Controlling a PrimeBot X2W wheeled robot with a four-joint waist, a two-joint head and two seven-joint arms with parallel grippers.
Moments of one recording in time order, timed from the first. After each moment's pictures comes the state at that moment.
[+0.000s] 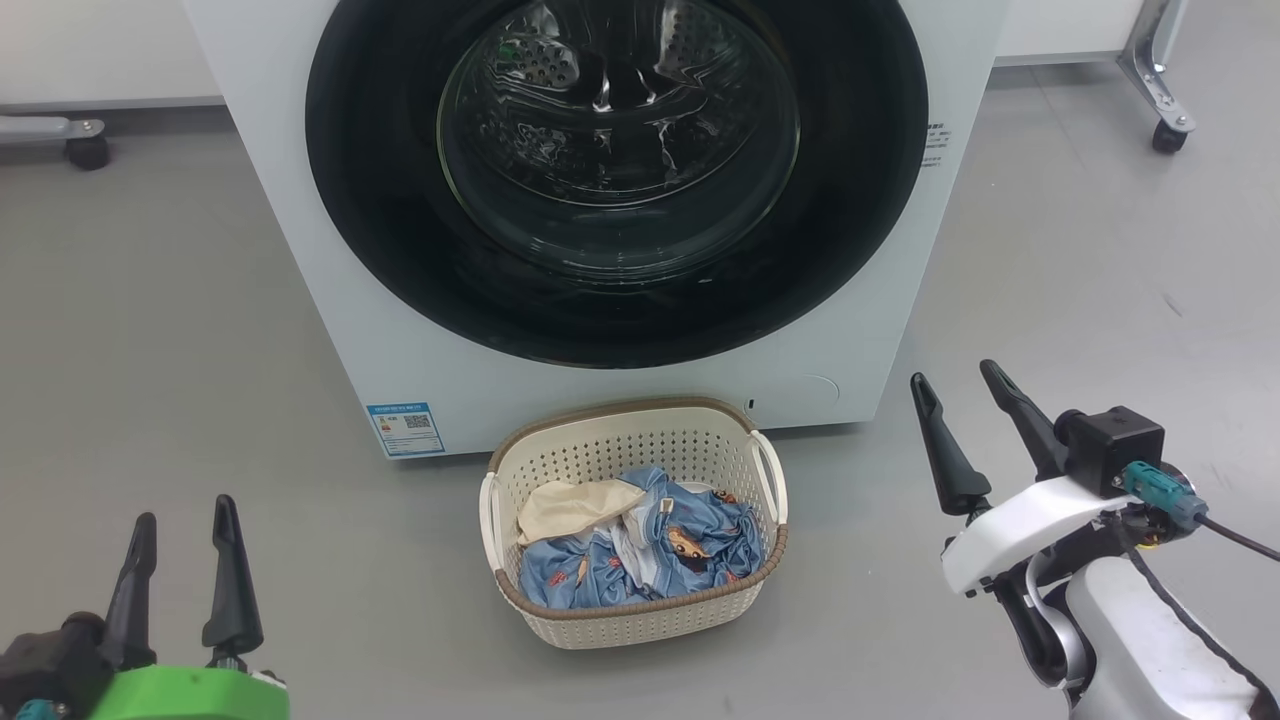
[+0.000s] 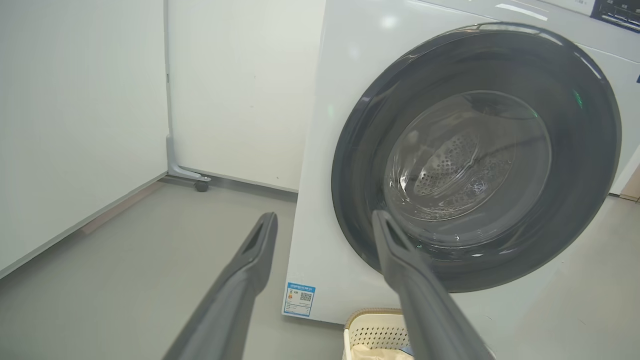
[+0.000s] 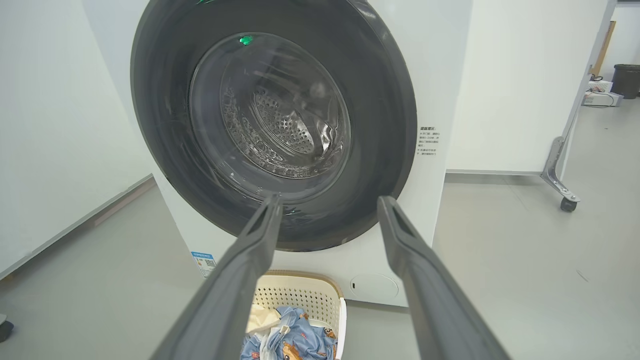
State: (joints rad) left arm -0.02 0.20 -0.14 0.07 -0.49 -0.01 -0.24; right arm -0.25 -0.28 0.45 0.31 0.55 0.05 -0.24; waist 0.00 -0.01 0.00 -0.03
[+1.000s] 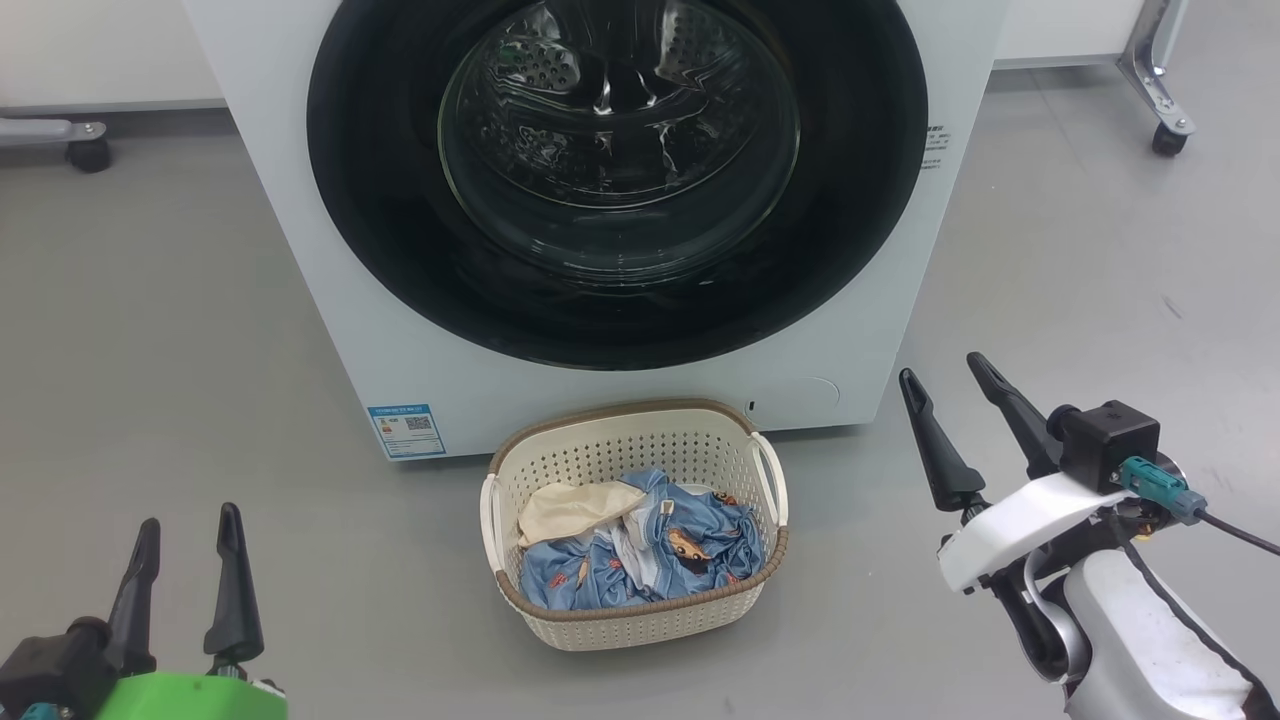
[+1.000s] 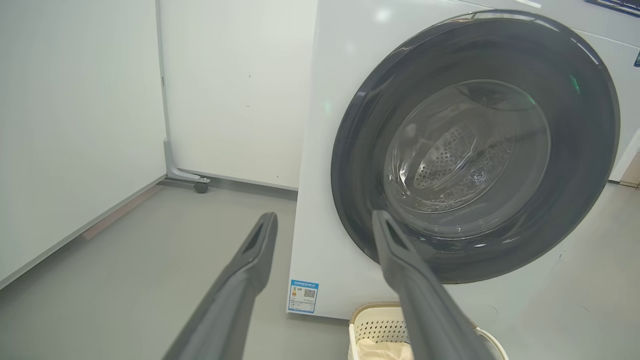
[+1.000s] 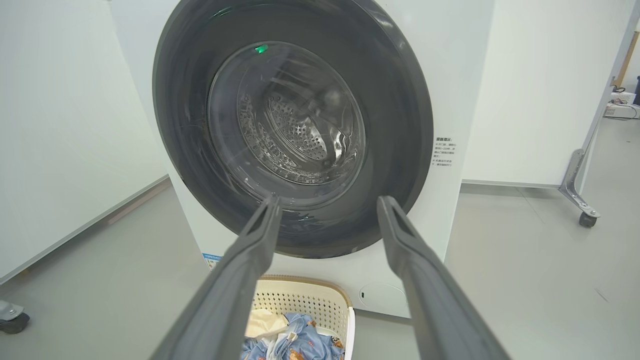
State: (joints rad) left arm -0.02 0.19 -0.13 0.10 -0.43 -0.05 -0.25; right arm -0.27 -0.26 0.42 0.33 0.48 0.07 -0.25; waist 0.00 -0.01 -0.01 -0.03
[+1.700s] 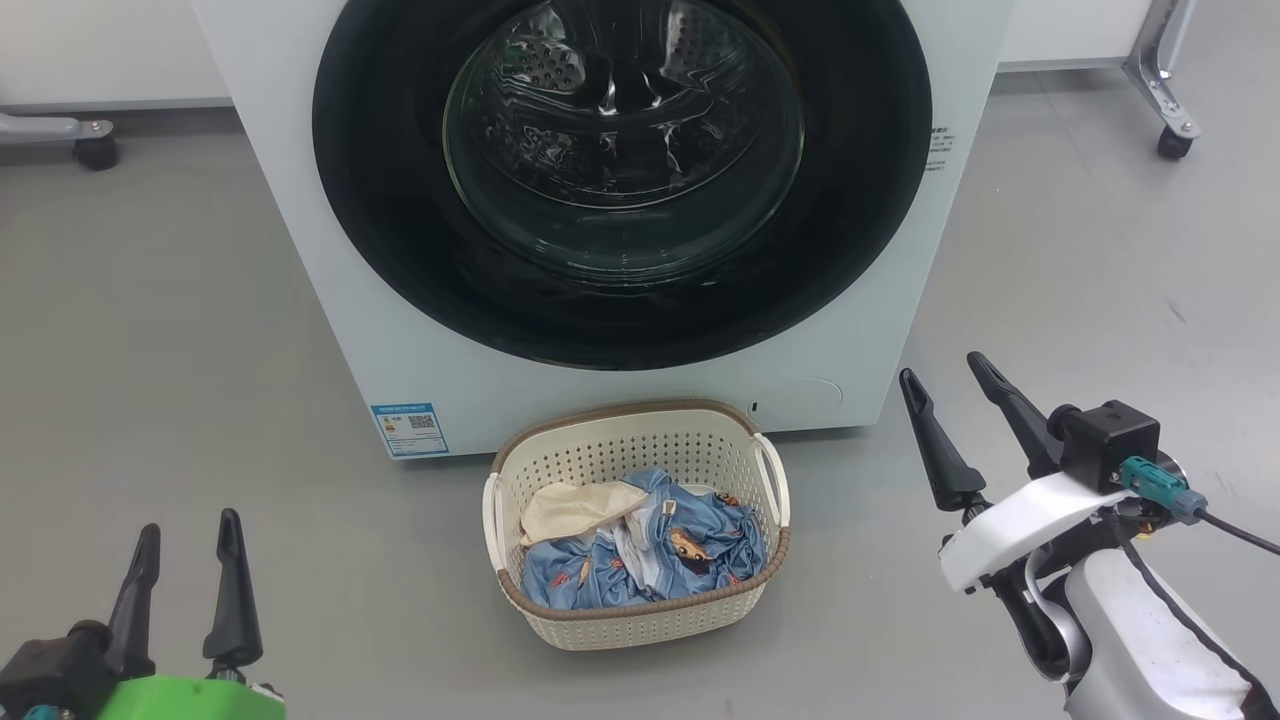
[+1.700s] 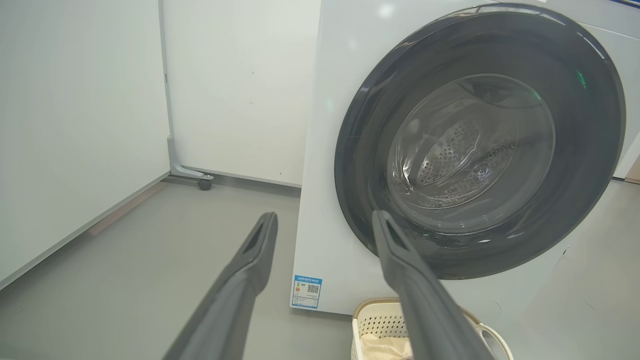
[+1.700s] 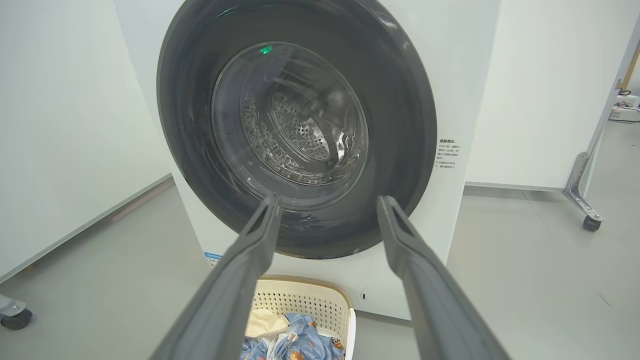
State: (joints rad) left arm -0.02 0.19 -0.12 0.12 -0.42 -0.06 -0.25; right arm -0.27 -0.25 0.40 0.34 0.46 0.09 -0.25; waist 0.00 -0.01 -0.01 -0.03
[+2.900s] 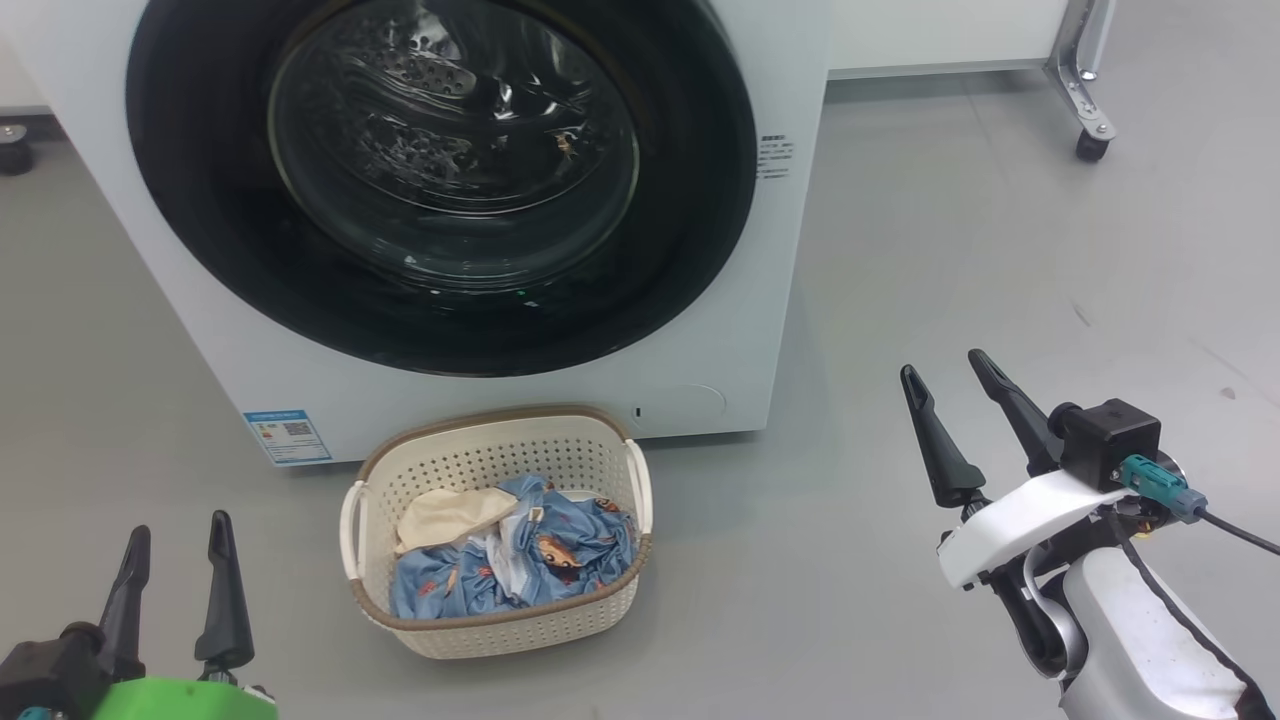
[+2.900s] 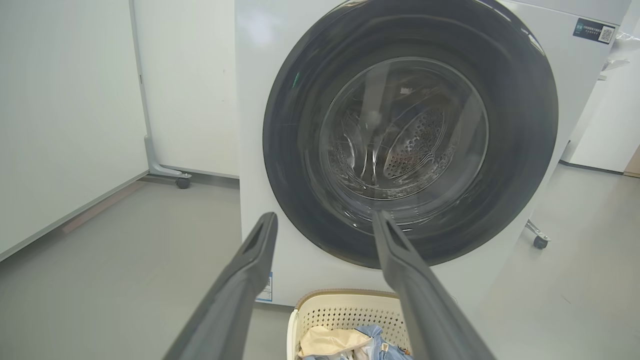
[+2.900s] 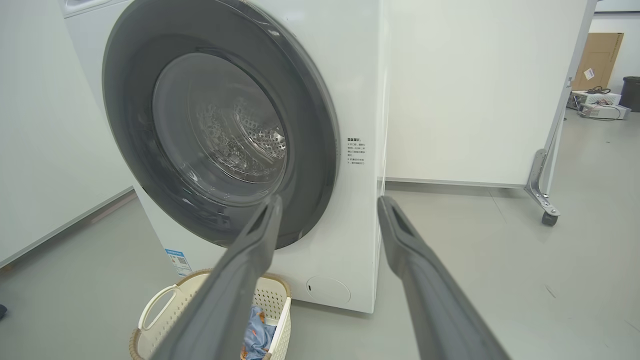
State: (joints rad) left arm -0.02 0.19 -0.10 0.13 -0.40 -0.07 -0.25; right arm -0.27 -0.22 0.37 0.35 0.43 0.11 -0.25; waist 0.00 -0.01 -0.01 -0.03
